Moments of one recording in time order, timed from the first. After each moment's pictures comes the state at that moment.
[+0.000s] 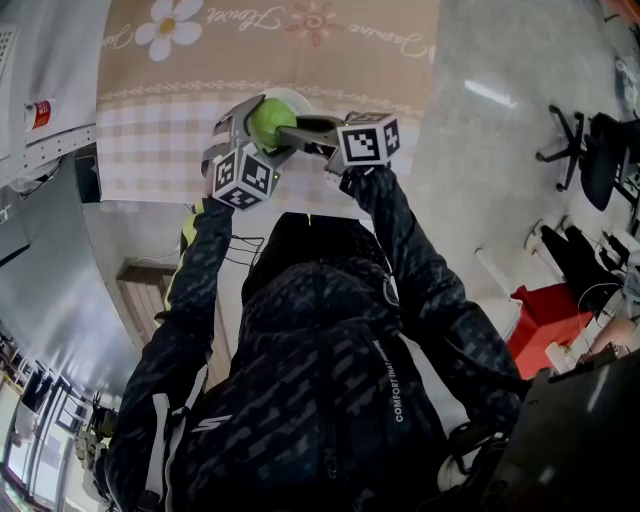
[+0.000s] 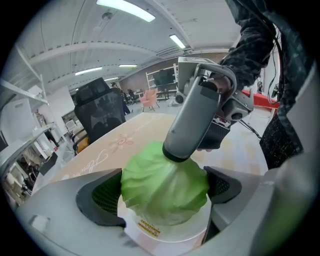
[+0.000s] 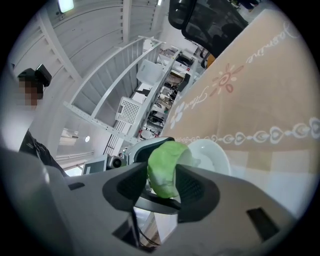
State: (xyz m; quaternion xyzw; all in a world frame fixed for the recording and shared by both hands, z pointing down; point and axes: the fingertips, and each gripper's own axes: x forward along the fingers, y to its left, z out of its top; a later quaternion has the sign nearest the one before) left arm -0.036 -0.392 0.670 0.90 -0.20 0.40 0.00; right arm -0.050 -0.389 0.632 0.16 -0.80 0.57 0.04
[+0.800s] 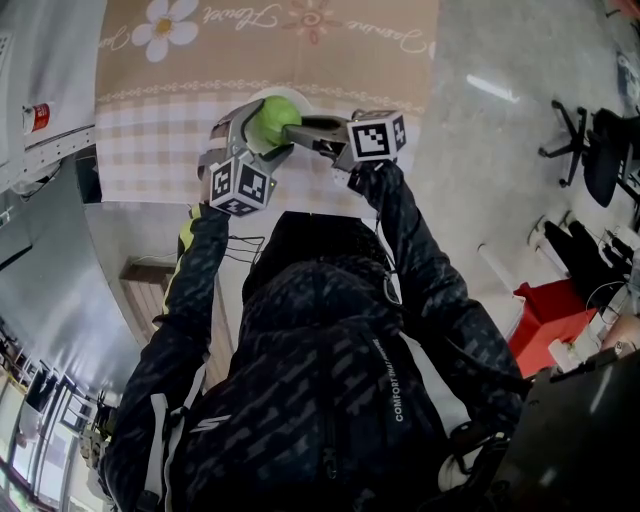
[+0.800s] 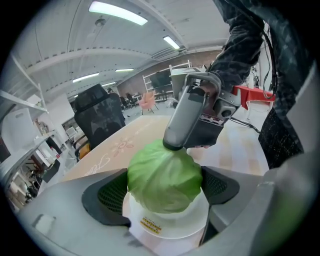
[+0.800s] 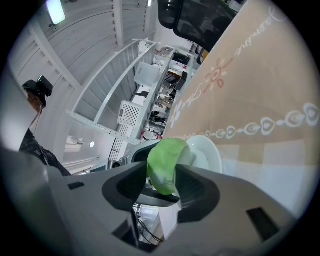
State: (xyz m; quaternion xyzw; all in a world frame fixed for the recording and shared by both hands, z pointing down) left arm -0.038 -0.386 0.663 0.90 -0.19 0.40 -0.03; right arm -0.036 -0.384 0.640 0.14 -0.79 0.60 0.03
